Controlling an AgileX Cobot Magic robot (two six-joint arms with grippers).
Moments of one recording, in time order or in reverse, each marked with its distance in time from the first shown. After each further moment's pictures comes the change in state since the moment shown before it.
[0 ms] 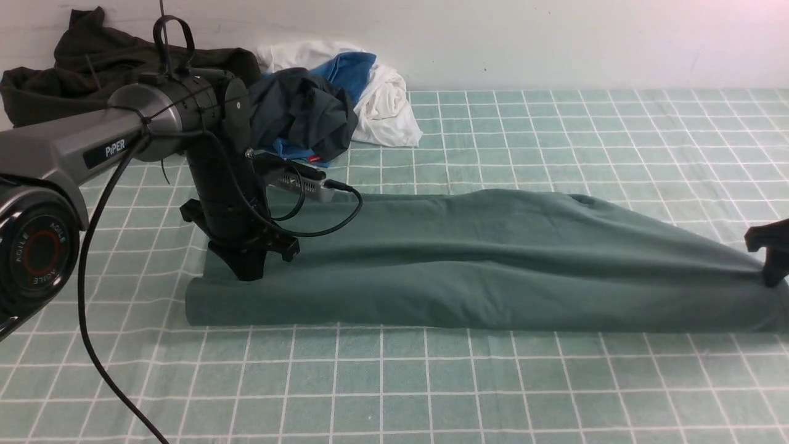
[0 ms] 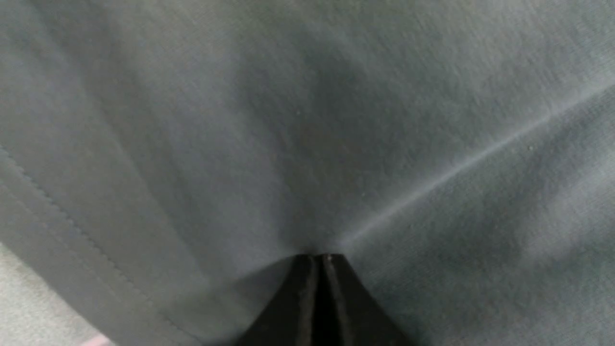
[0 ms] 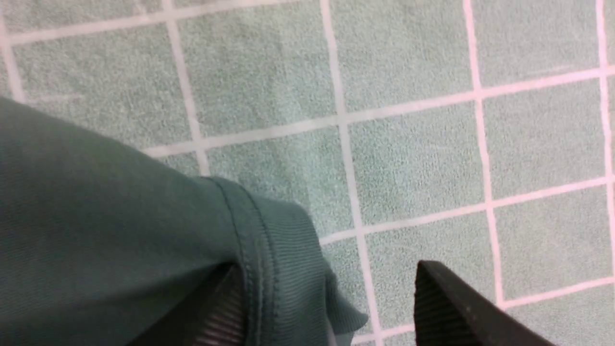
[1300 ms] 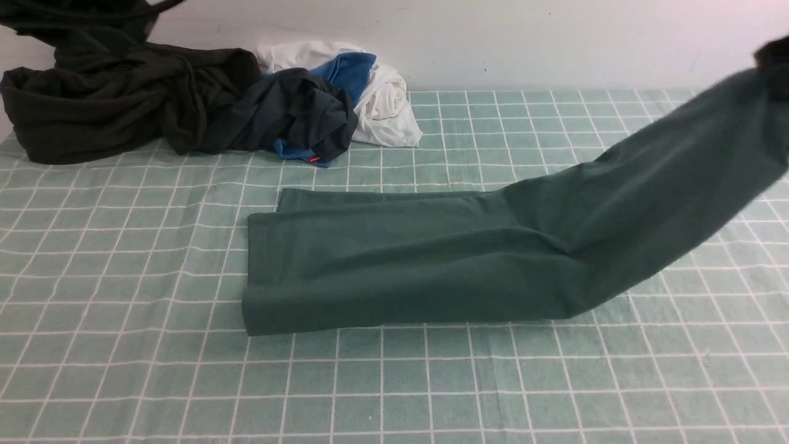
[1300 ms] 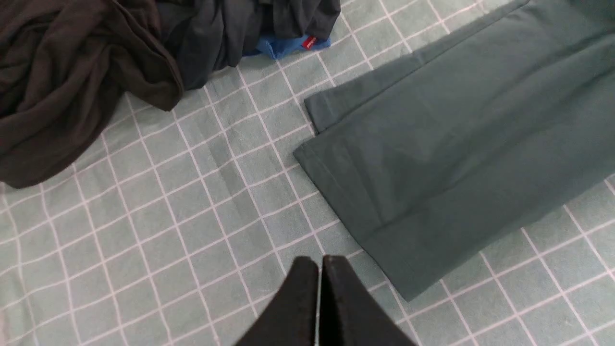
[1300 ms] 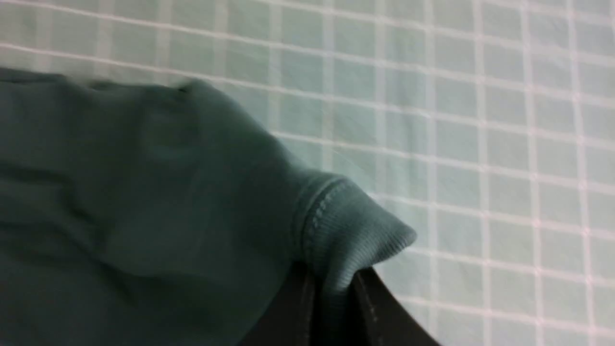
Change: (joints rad) right arm 0.285 -0.258 -0.426 0.184 0.286 -0.259; left arm 0.001 -0.874 0.082 0.035 0.049 -0.041
